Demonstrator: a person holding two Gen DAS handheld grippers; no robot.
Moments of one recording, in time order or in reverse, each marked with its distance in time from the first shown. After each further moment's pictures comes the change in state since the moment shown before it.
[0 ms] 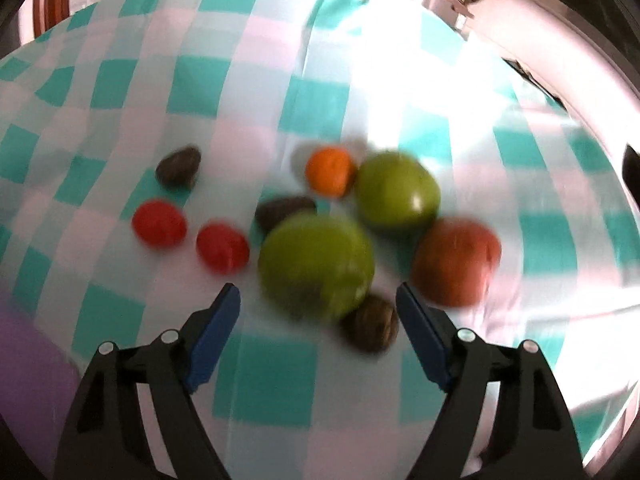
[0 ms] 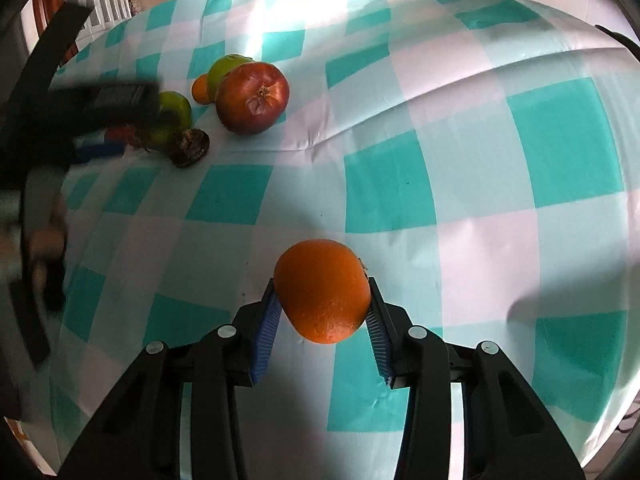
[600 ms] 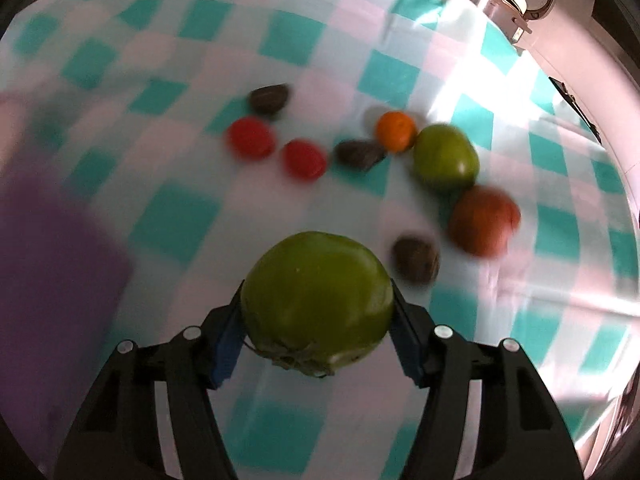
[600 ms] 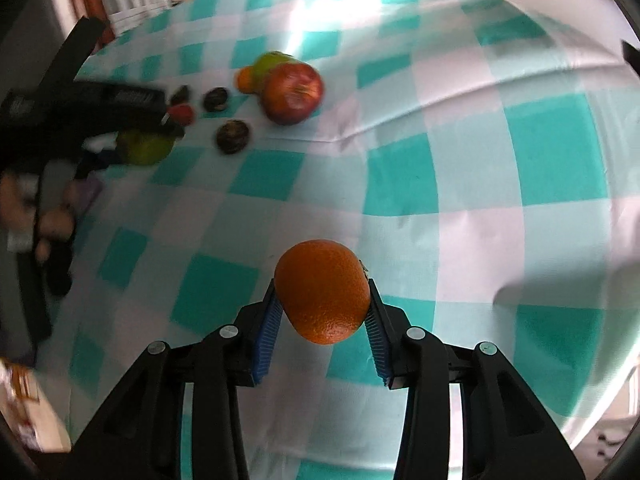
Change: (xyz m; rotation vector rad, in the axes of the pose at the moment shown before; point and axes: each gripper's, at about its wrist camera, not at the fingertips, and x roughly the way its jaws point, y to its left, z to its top) left arm -0.066 0.042 -0.062 -0.174 0.070 0.090; right arm -0.047 -0.005 -0.007 -0.132 0.078 0.142
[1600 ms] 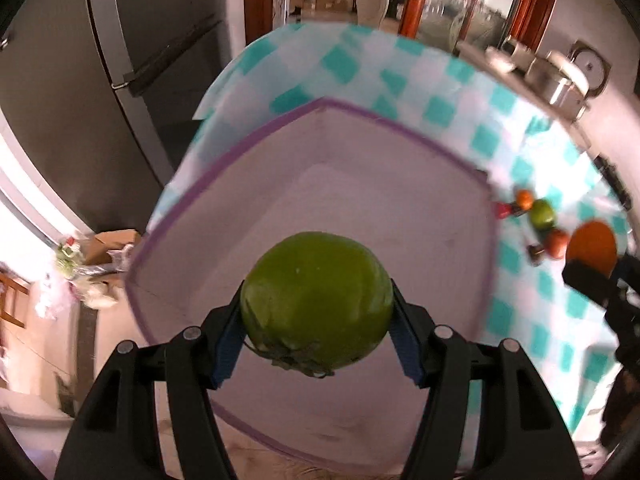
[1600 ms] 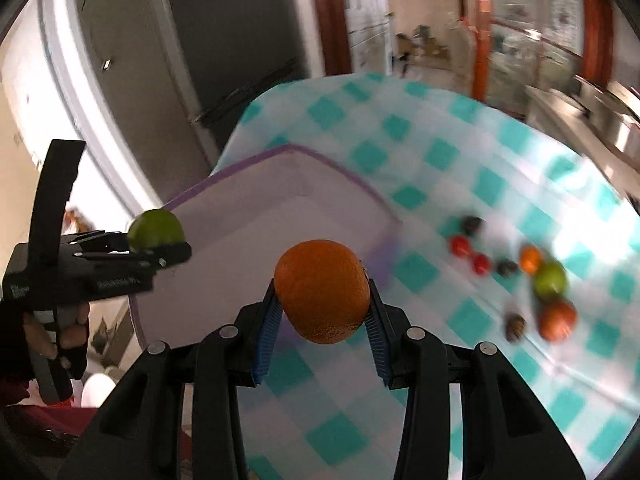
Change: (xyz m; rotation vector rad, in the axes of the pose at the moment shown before) left arm -0.213 0.234 -0.058 -0.137 -0.074 0.264; right arm -0.086 0.287 0.110 -0.558 -0.074 0.420
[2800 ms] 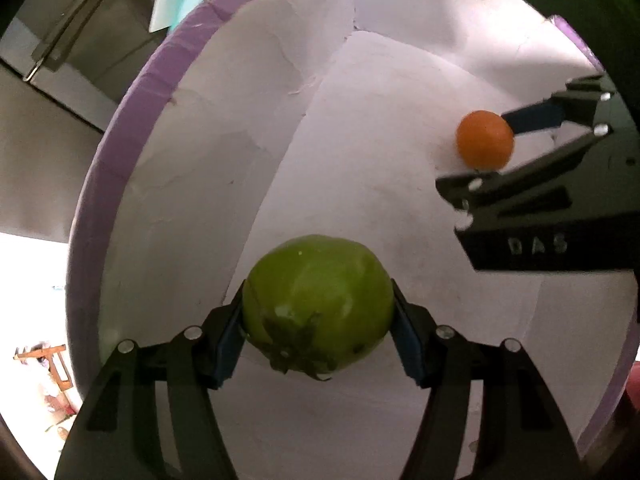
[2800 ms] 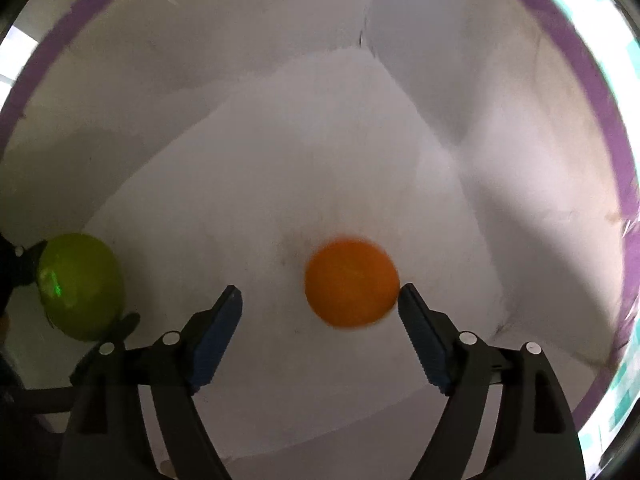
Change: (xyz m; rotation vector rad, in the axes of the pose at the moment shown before) left arm 0.143 0.114 -0.015 0.311 0.353 -0.009; right arm 0.233 0.079 0.078 0.023 0.644 -0.189
